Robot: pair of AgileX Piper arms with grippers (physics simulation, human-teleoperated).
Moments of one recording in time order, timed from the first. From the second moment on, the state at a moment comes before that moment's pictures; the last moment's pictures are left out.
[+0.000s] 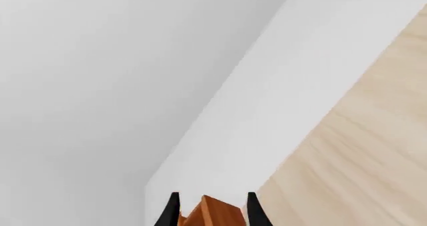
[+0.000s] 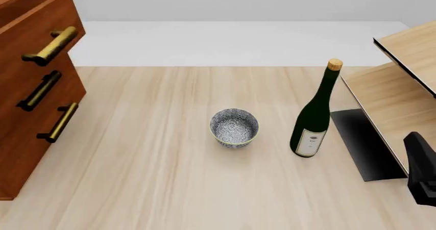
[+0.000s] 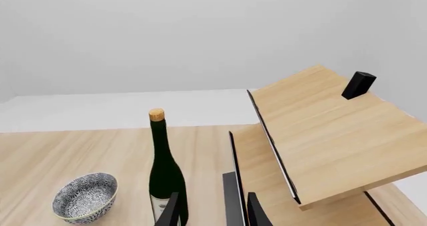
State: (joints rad) left arm -0.22 1.19 -1.35 0.40 0.88; right arm -0.03 0.04 -0.02 -0.03 0.03
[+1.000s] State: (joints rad) left arm 0.05 1.36 -1.72 0.89 0.06; right arm -0.02 0.02 -0.02 0.00 0.04
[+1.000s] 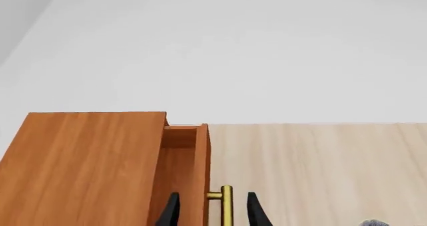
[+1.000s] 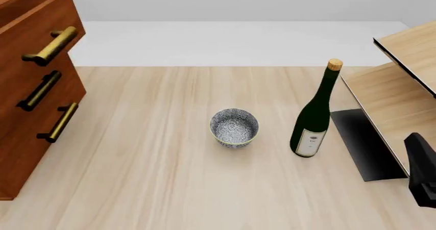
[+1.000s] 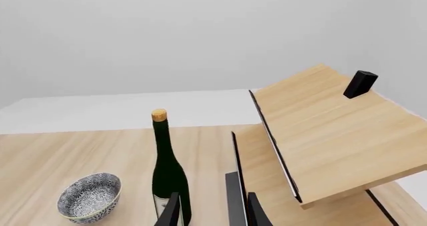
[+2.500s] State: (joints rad) left arm 0.10 1.29 -1.25 0.69 -0.04; right arm -0.02 0.02 -0.02 0.00 0.03
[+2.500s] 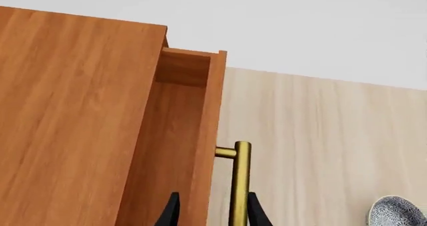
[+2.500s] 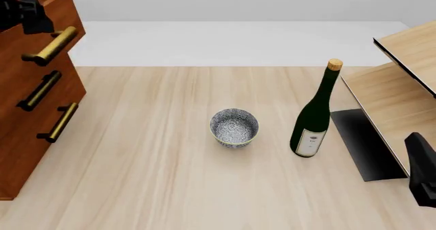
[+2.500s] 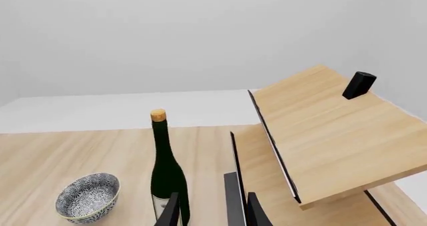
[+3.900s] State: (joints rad) left arm -0.12 1.28 -1.18 0.62 -0.23; right arm -0.02 0.03 -0.02 -0.01 0.03
